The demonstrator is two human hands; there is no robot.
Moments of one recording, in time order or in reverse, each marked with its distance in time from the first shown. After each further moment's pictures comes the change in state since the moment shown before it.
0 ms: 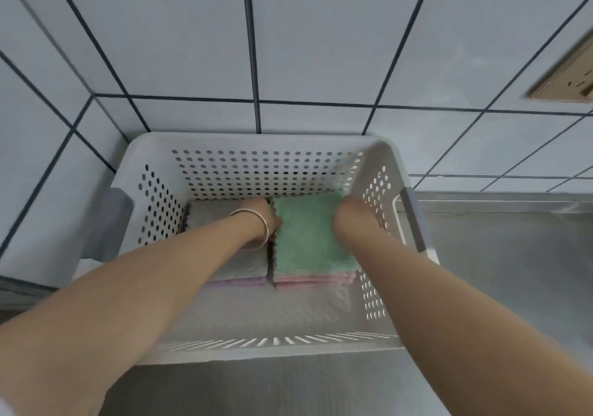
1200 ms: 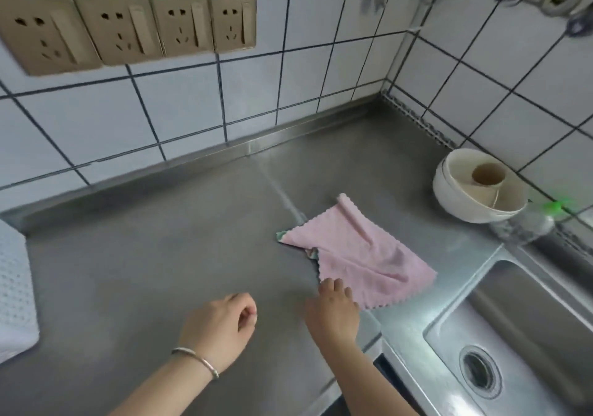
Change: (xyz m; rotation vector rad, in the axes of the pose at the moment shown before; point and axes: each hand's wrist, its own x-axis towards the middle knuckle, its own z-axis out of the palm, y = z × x) left_hand -0.263 0.305 0.281 0.103 0.131 0.840; right_hand -0.231 0.444 0.217 0.470 0.235 0.647
